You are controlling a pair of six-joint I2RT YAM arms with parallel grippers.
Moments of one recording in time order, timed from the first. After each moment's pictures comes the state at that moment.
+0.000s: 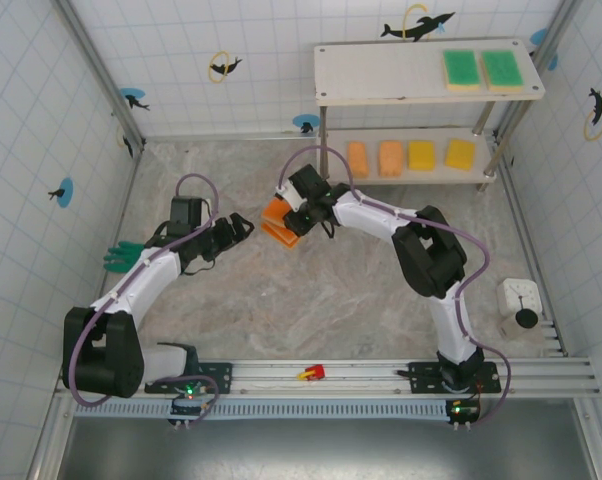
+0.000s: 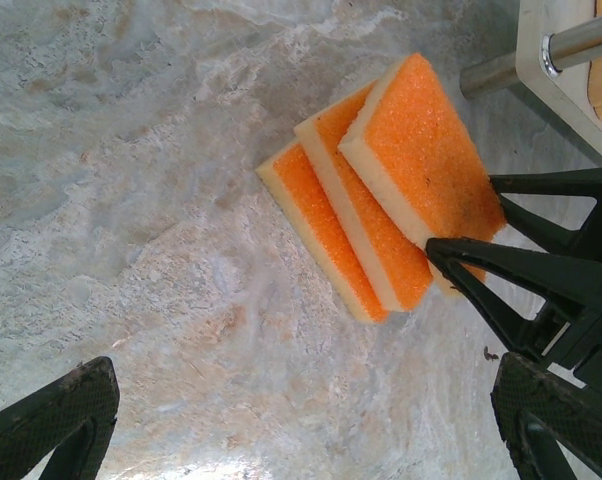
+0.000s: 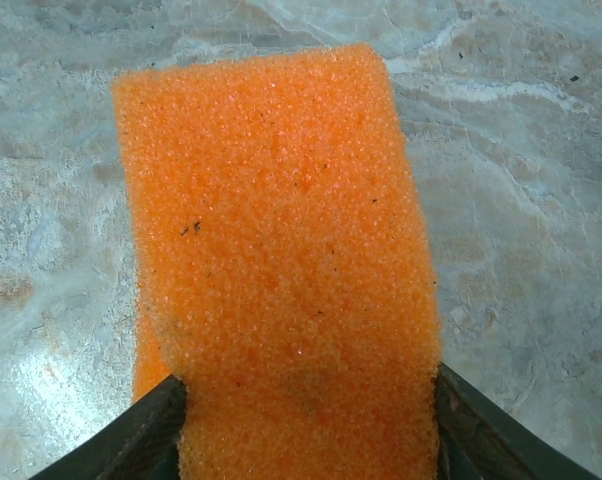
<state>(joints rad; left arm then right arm) -0.17 1.27 0.75 -0.34 0.40 -0.60 0.75 2.13 1.62 -0.46 -0.09 -0.12</state>
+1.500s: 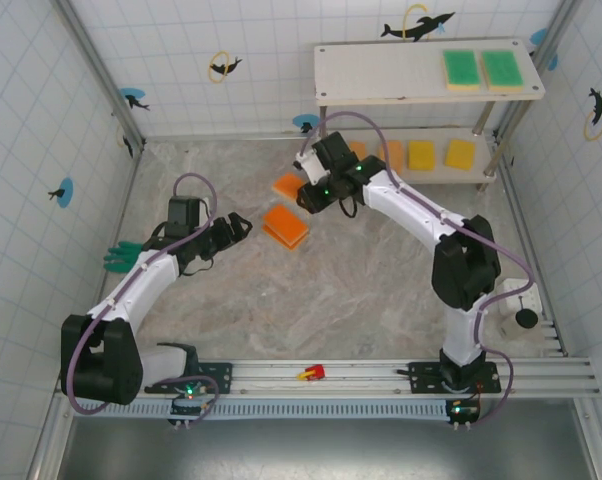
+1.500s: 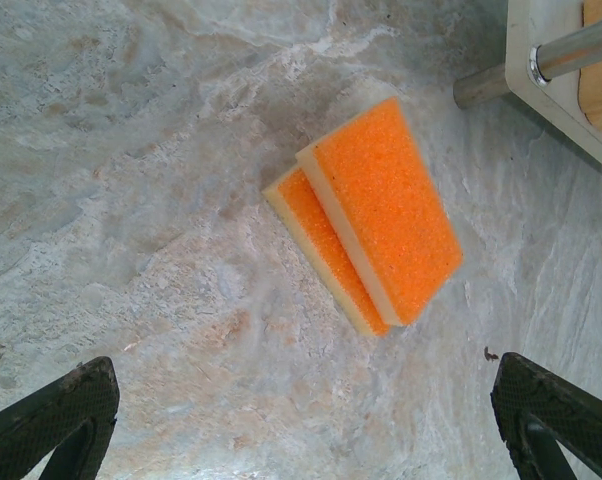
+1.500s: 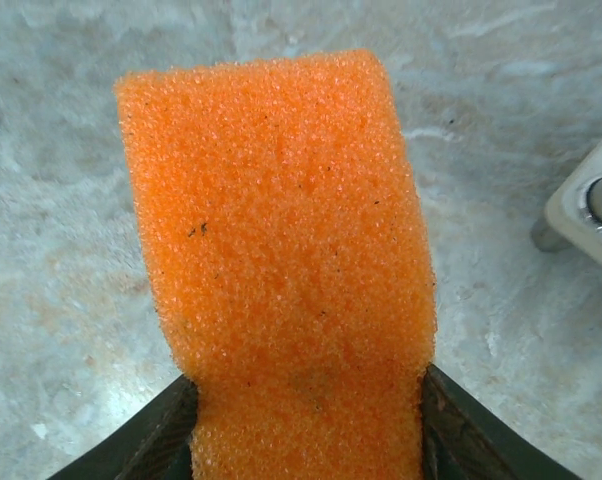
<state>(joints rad) -0.17 1.24 0.75 -0.35 0.38 -0.58 0.67 1.92 1.74 -0.72 -0.18 -0.03</state>
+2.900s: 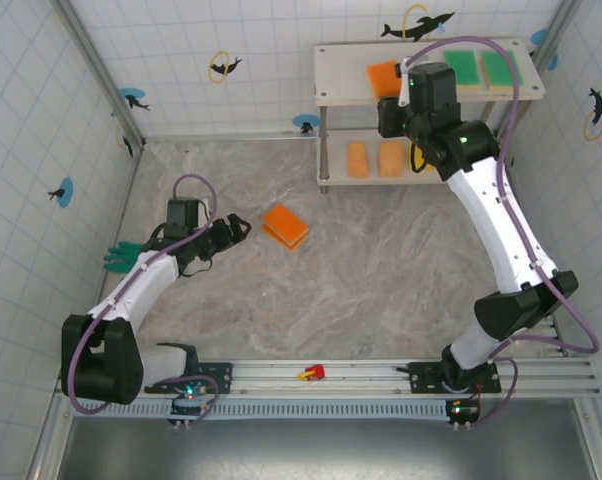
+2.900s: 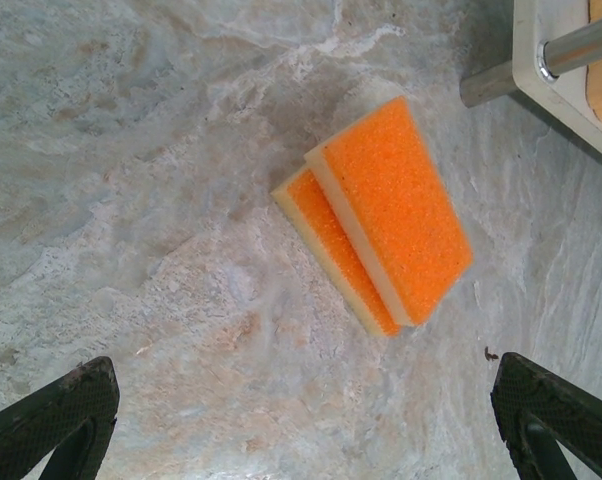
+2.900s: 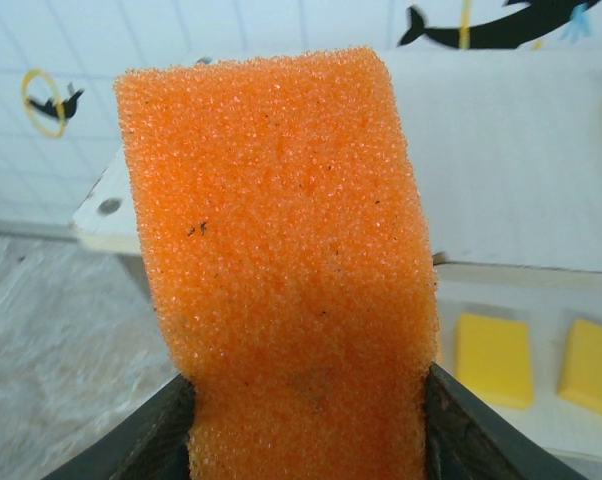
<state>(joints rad) -0.16 1.24 0.73 -0.34 0.38 -0.55 0.43 1.62 1.97 -0.79 0.20 0.17</state>
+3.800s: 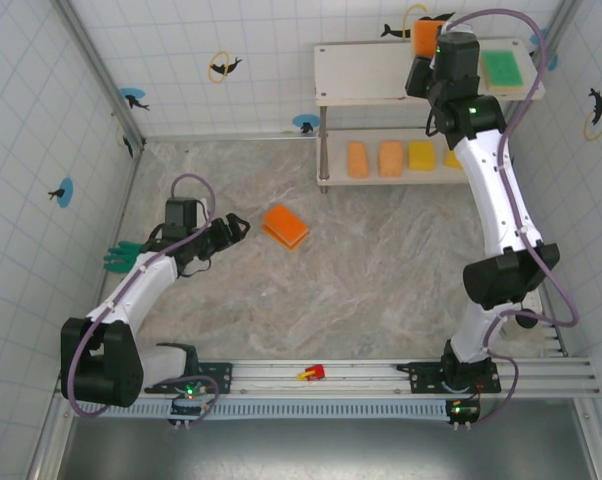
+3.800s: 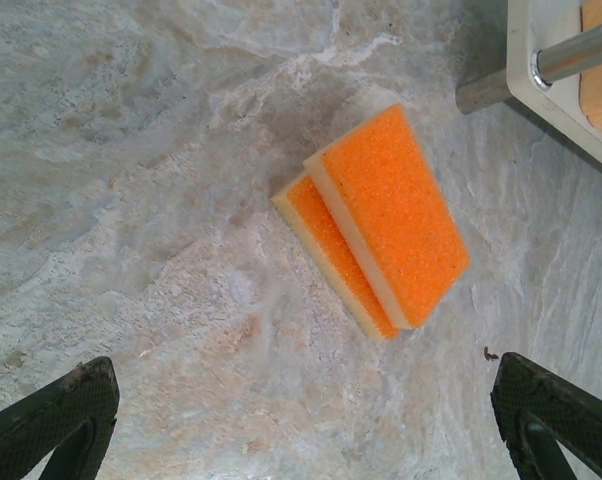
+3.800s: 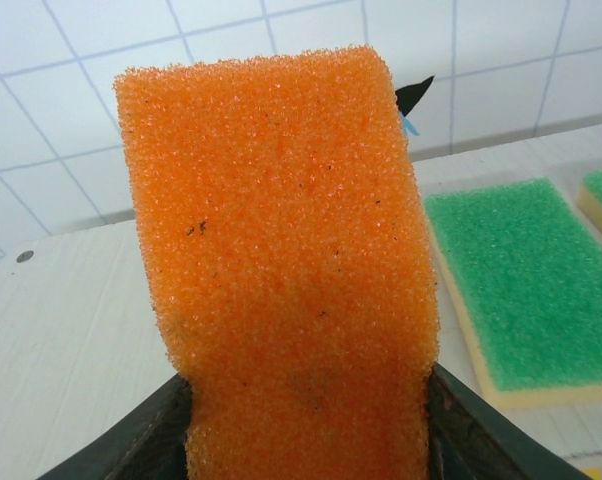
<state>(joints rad) -0.15 1.22 0.73 -0.34 0.38 -0.55 0.26 1.83 2.17 -0.66 0.25 0.25</state>
